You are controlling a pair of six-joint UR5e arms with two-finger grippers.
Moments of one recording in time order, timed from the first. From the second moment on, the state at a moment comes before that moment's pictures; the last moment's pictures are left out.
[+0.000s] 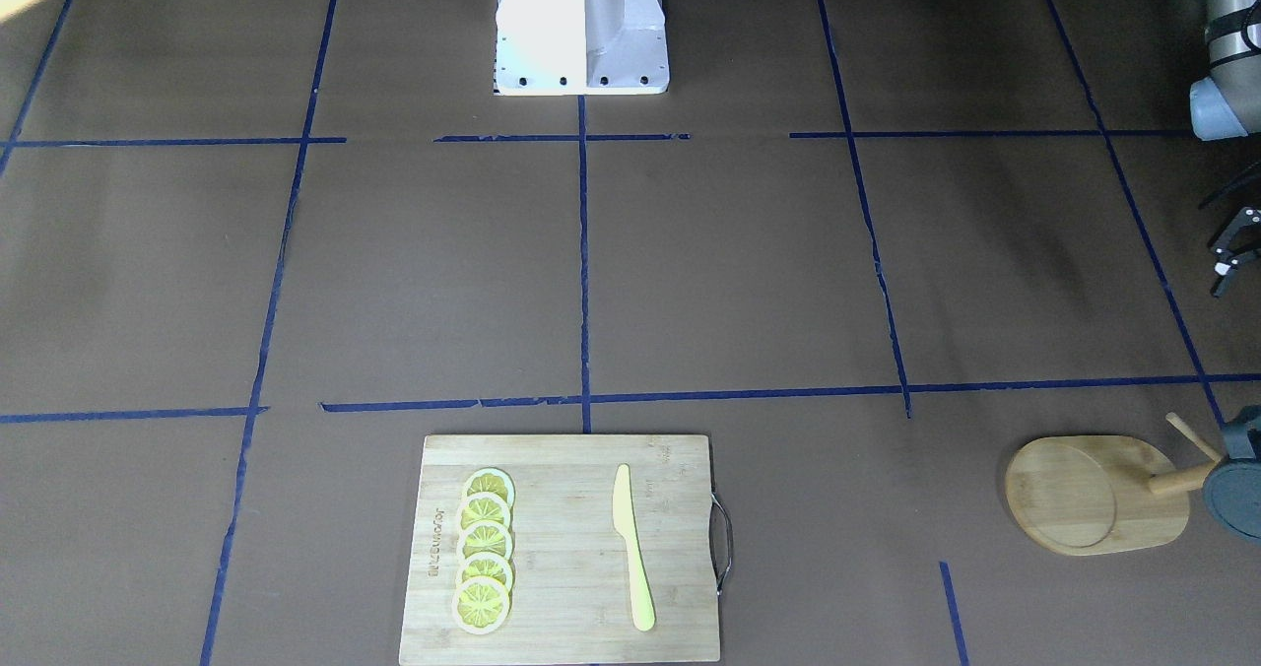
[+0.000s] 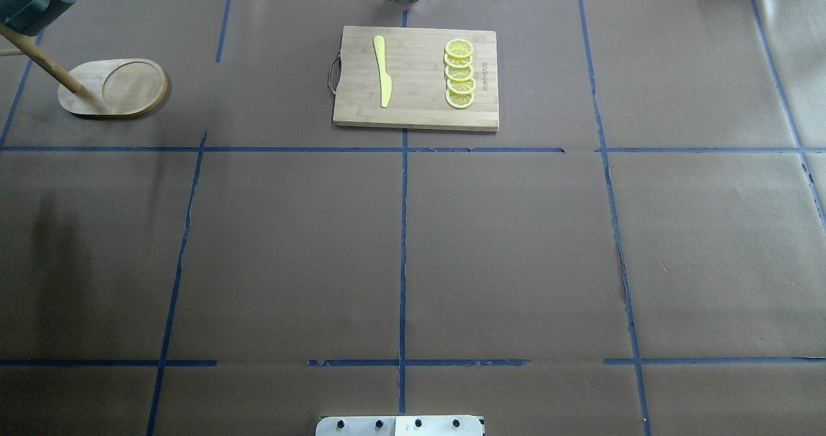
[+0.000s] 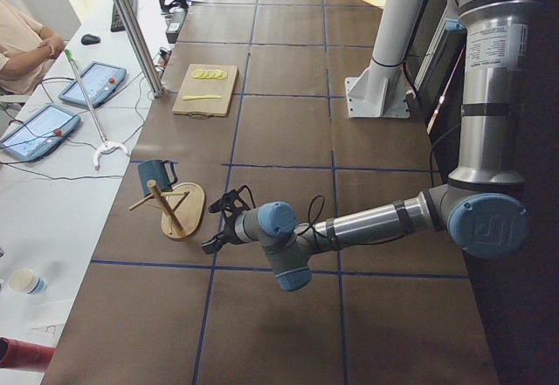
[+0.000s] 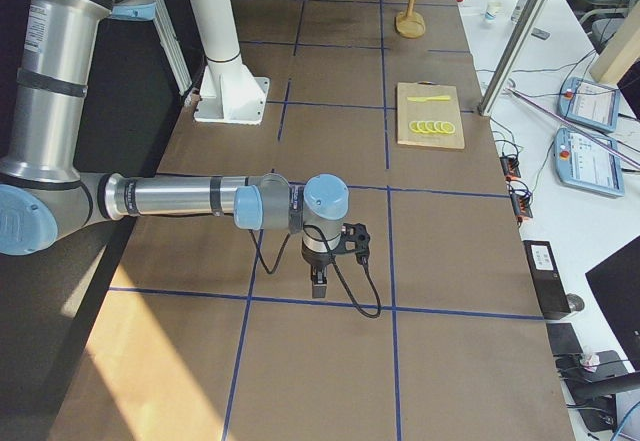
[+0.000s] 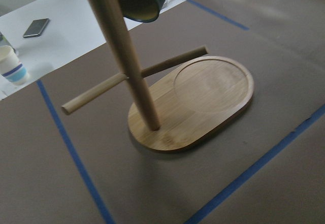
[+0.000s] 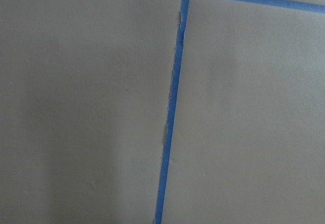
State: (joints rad) left arm -1.34 -1.54 -1.26 -2.93 -2.07 -0.05; right arm 1.46 -1.82 1.86 -1.60 2.27 -0.02
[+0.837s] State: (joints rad) left arm -1.56 -1.54 -1.53 -1.98 -1.78 0.49; right arm 1.46 -1.82 1.86 -1.60 2.27 -0.02
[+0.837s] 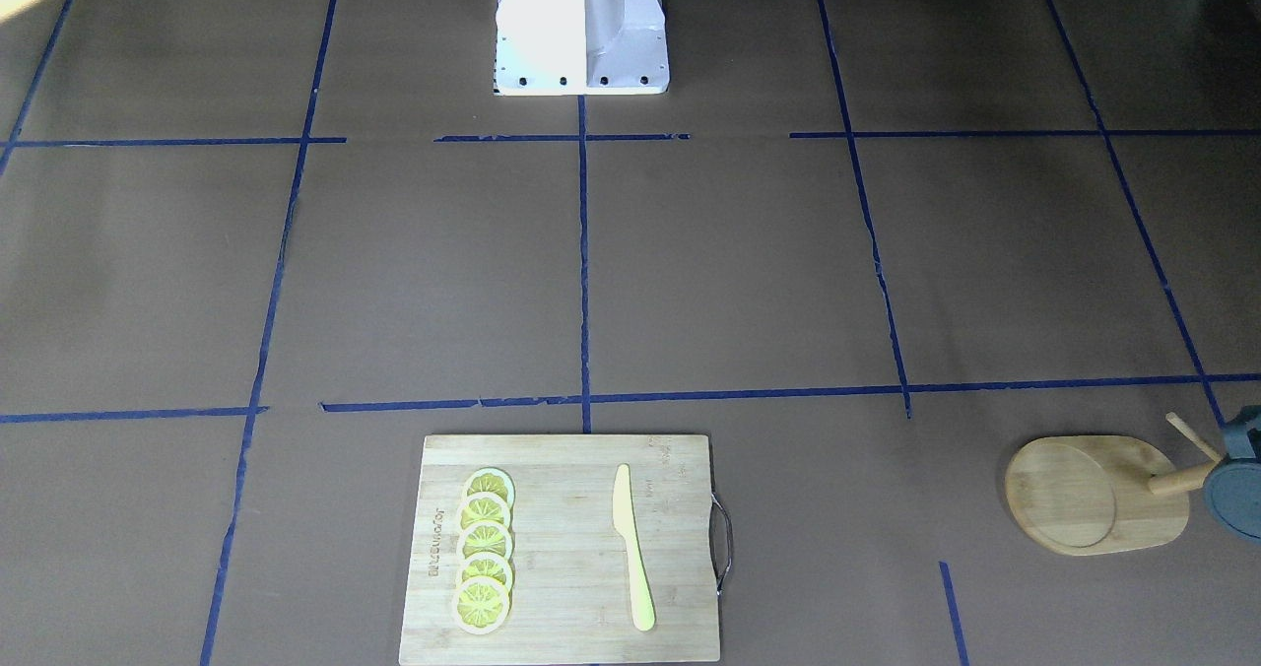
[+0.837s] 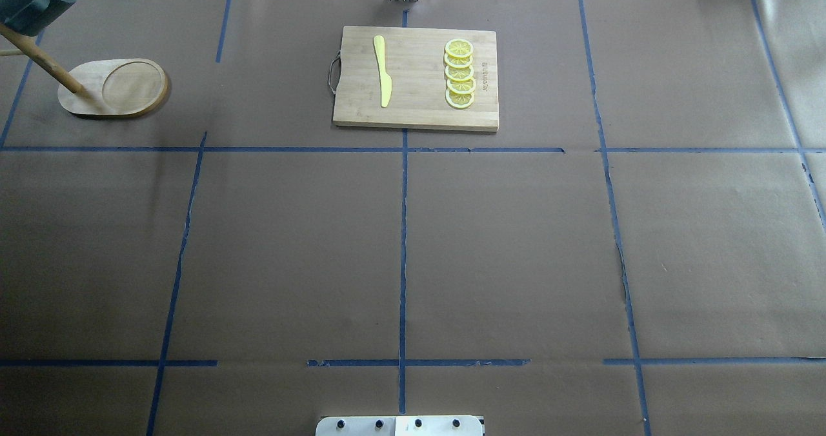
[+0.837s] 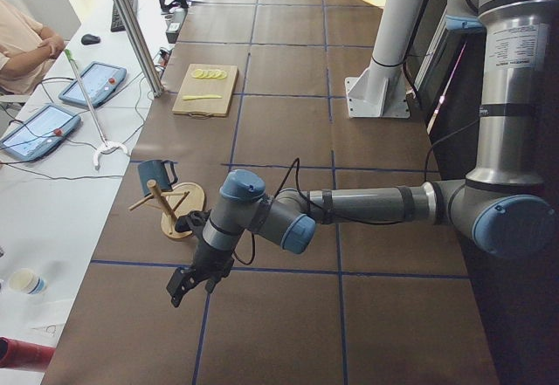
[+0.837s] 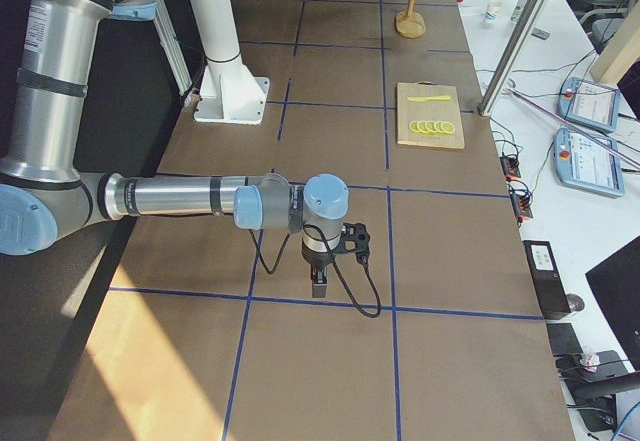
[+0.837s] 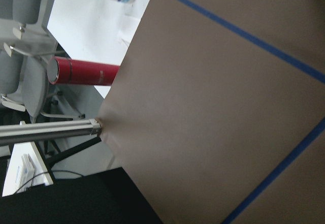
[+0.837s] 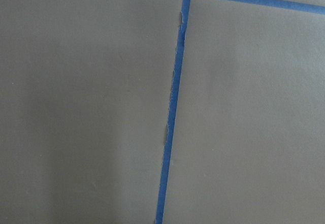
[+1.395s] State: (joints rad) left arm -1.60 -1.50 -1.57 -1.69 -2.26 0.03; right arm 1.46 -1.82 1.86 -1.60 2.27 -0.02
